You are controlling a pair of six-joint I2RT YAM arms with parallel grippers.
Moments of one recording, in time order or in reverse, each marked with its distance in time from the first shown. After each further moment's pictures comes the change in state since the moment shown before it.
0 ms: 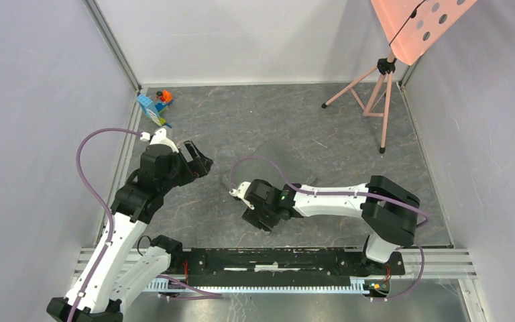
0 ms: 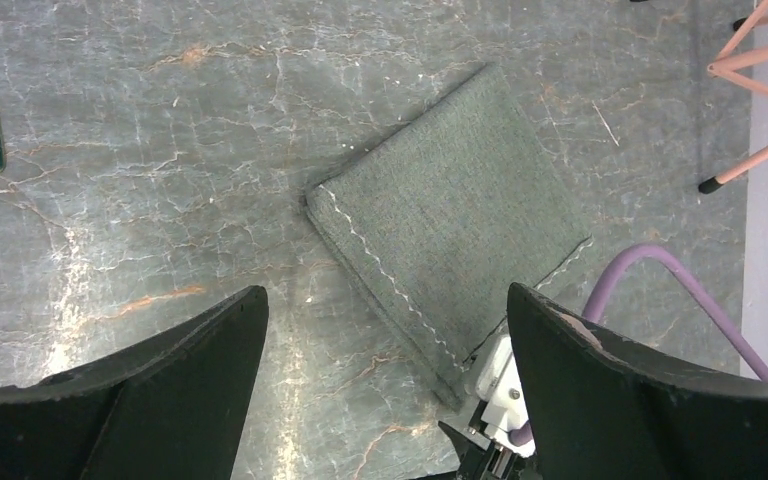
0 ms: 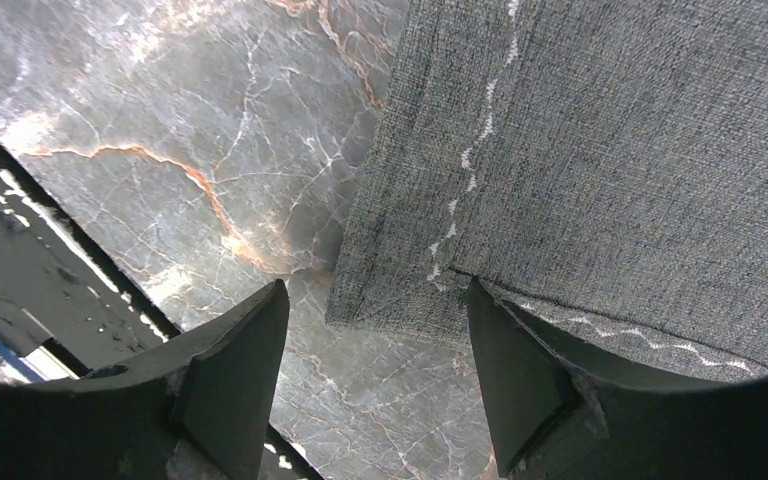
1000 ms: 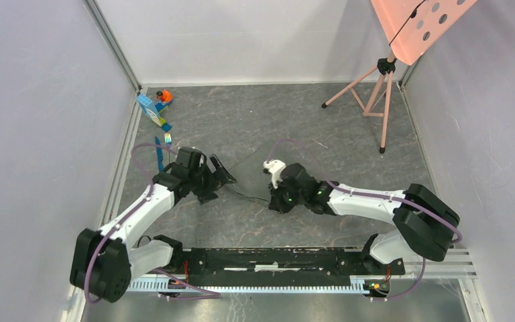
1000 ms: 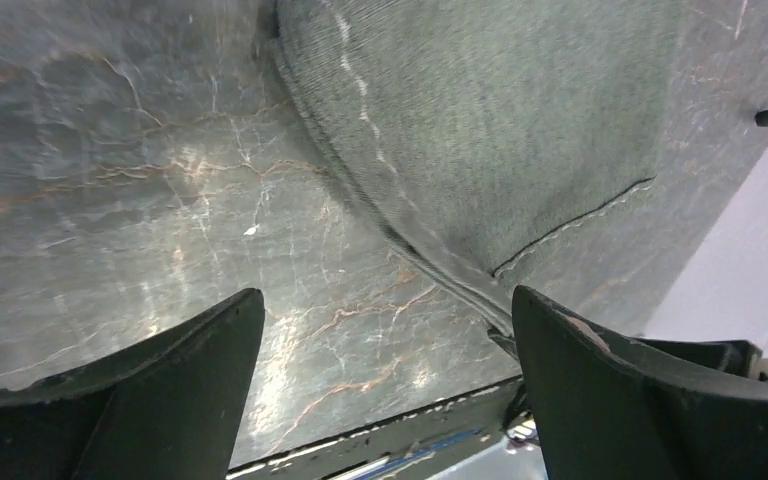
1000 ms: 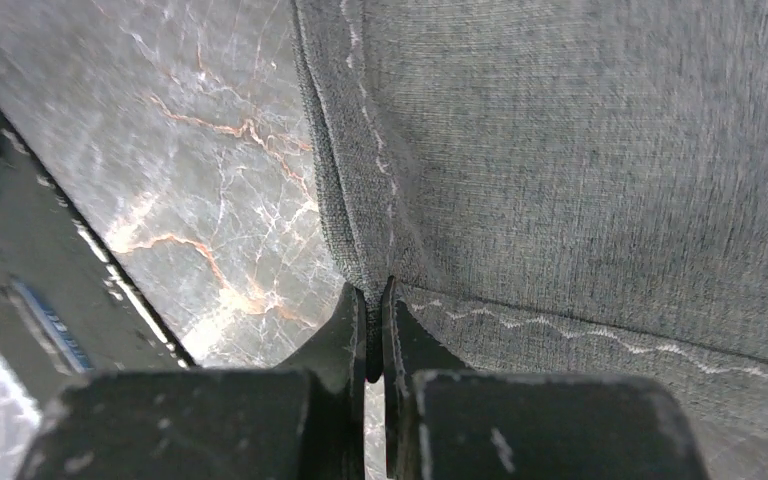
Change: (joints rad) left arm 0.000 0.335 -0.219 0.213 0.266 -0.232; right arm -0.196 -0.228 -0.283 0.360 -0.143 0.137
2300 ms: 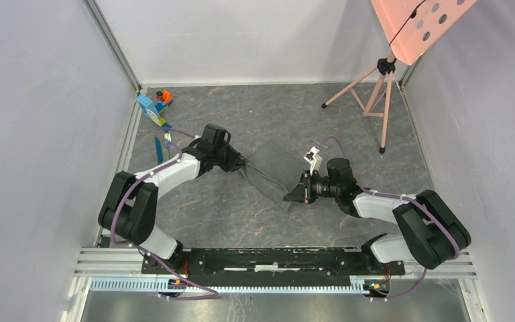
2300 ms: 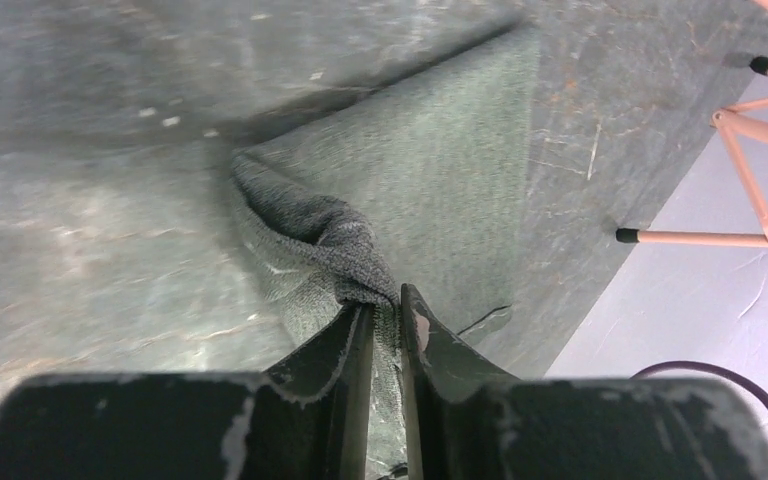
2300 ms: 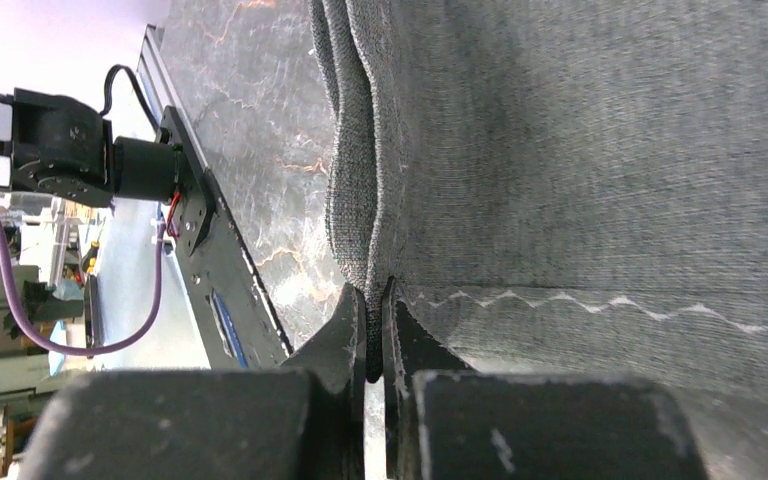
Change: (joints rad) left arm -0.079 0.445 0.190 0.304 -0.055 -0.322; right arm -0.467 -0.085 -0.361 0.552 -0.608 0.308
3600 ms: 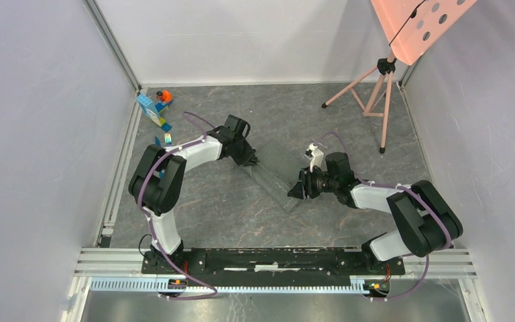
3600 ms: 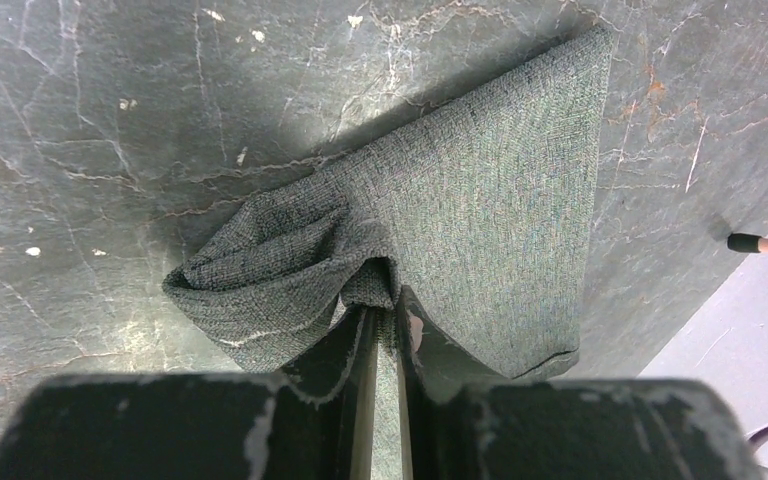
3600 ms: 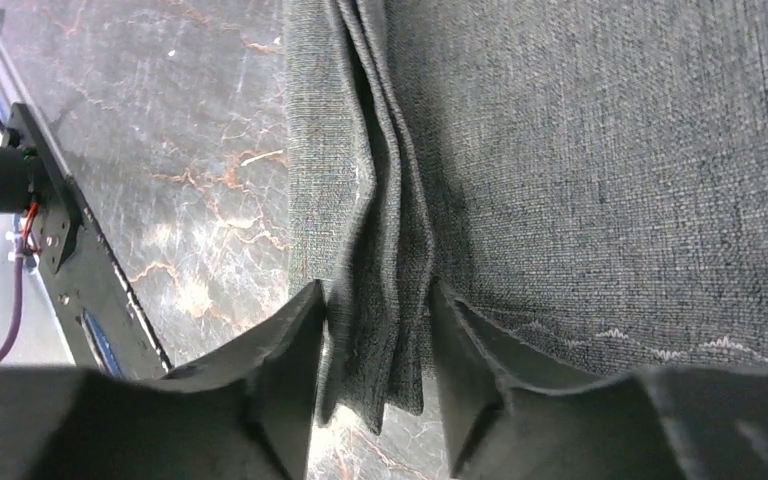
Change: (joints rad) left arm -0.072 0.343 0.326 -0.130 0.001 0.122; right arm -0.085 0.083 0.078 -0.140 0.066 -0.232
